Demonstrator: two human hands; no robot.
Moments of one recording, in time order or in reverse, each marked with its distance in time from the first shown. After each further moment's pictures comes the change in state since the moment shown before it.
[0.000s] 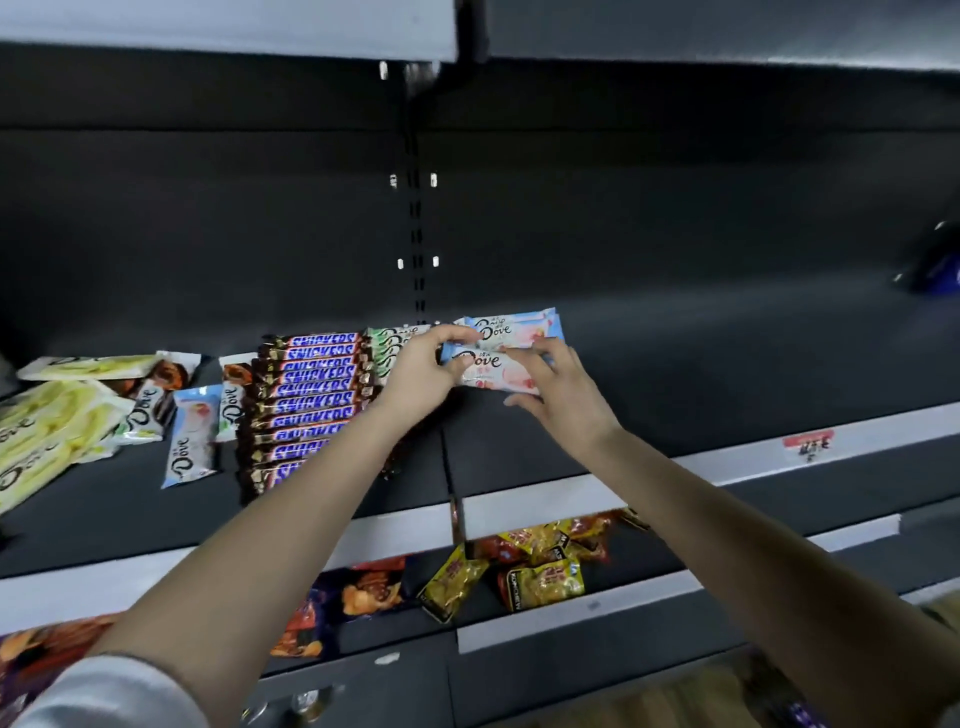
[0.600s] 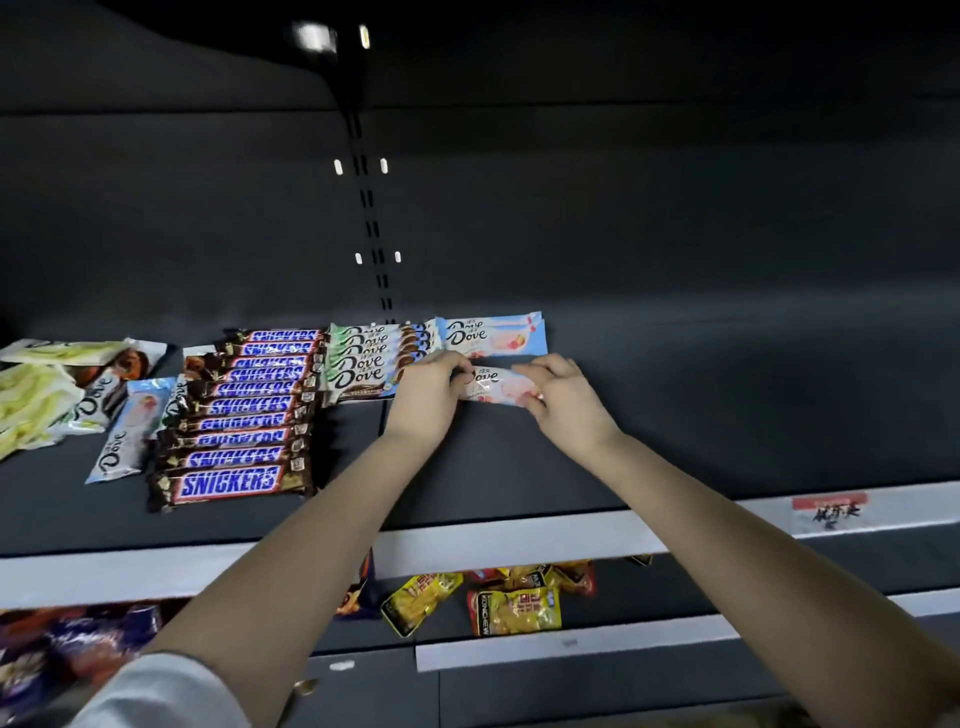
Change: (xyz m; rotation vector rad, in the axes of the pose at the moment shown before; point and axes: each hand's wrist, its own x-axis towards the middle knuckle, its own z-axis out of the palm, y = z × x) left_hand 0.032 -0.015 0.087 0.409 0.174 -0.080; right_hand 0.031 0.103 0.035 0.206 -0.130 -0.014
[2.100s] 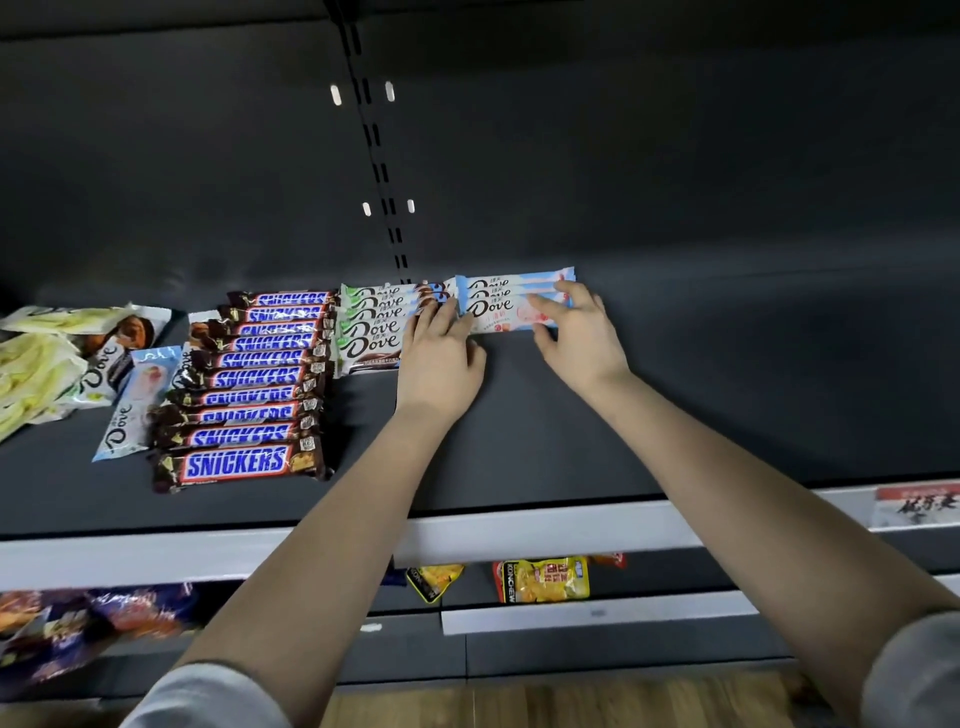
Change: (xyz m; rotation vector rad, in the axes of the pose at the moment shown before) left_hand 0.008 -0.026 0.014 0.406 0.045 0.037; right_hand 0.050 0.010 0.027 -0.017 0.108 0.117
